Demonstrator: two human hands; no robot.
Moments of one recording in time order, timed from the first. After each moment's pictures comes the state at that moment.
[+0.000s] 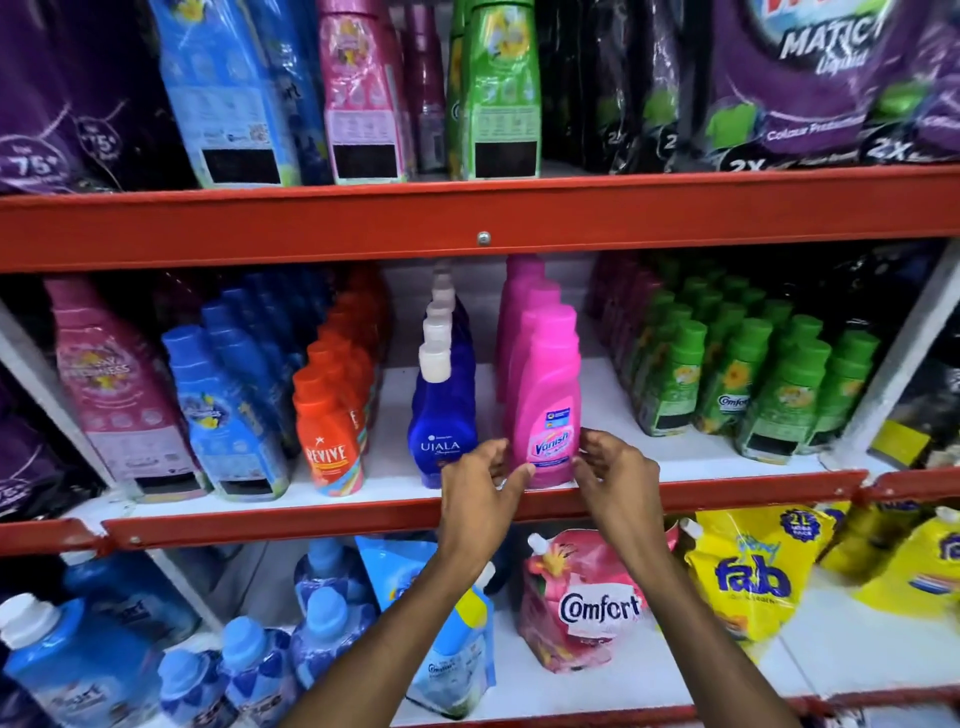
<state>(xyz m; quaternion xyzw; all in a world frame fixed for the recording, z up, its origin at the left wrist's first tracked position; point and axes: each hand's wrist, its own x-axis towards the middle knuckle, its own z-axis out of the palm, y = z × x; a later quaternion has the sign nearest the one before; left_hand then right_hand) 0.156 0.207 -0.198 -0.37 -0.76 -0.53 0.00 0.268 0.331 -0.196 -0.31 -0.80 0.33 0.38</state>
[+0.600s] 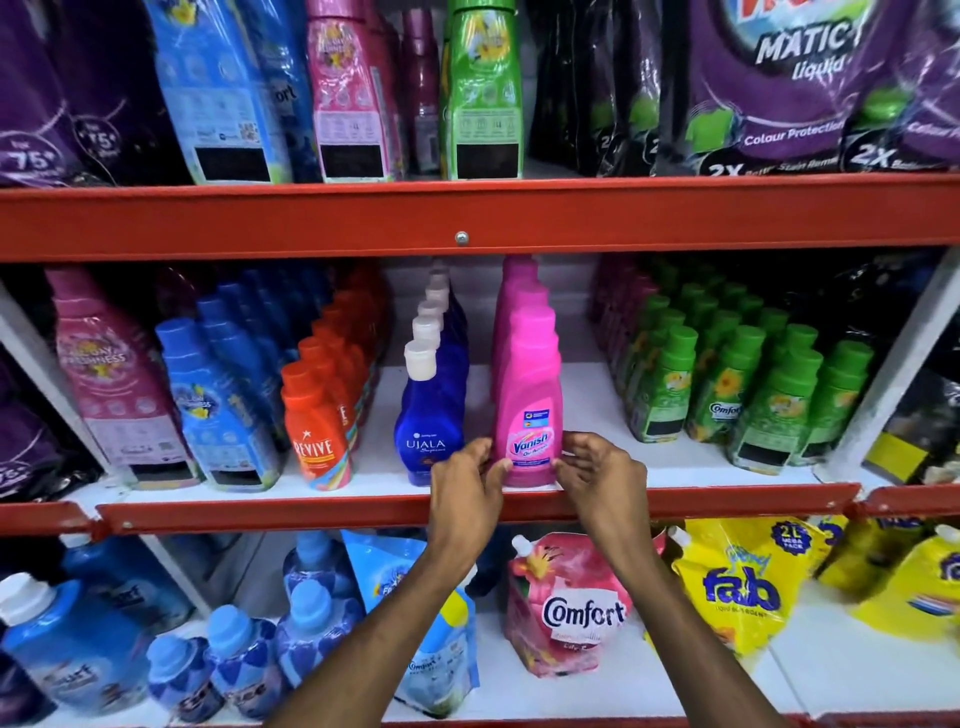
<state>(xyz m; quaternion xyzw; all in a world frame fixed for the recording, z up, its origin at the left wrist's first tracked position) 0.159 0.218 -0.204 -0.36 -0.79 -0.49 0.05 0.268 0.343 -0.202 -0.29 -0.76 0.44 0.37</state>
